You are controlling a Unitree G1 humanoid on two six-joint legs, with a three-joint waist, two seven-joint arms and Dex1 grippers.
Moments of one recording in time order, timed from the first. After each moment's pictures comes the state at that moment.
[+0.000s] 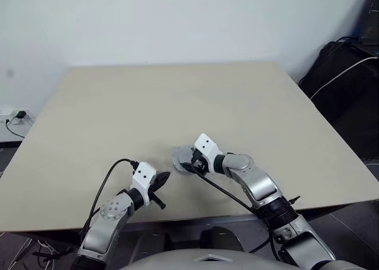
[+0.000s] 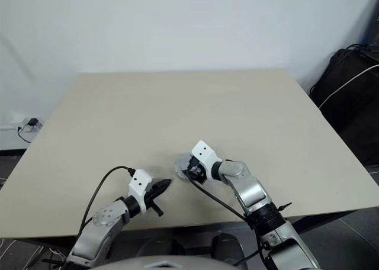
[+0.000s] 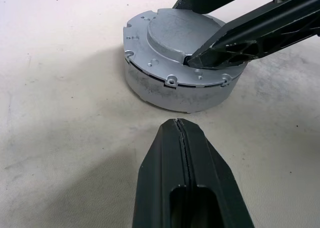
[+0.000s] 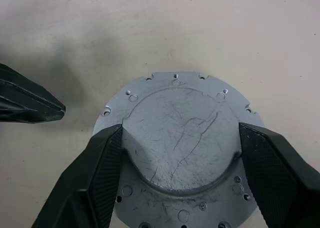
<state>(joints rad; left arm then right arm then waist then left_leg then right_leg) 0.21 0.29 -0.21 -0.10 -0.13 0.17 -0.55 -0.29 -0.29 0.39 0.03 0.02 0.56 0.64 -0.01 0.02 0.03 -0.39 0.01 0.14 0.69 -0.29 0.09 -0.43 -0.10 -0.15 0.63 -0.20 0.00</state>
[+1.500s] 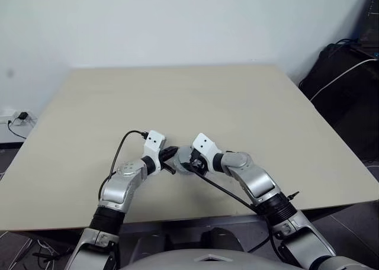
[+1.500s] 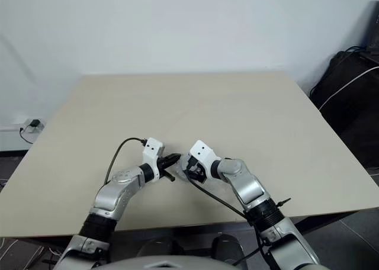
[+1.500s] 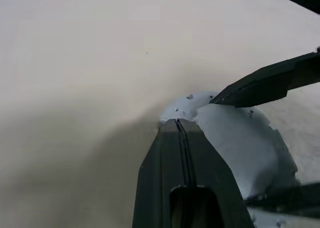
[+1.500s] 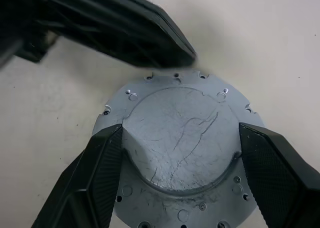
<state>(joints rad) -0.22 0.18 -0.16 0.15 -0.21 0.47 -0.54 -0.33 -0.30 0.42 0.05 0.01 0.58 0.63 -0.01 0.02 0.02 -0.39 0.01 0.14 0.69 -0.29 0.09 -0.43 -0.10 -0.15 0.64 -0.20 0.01</state>
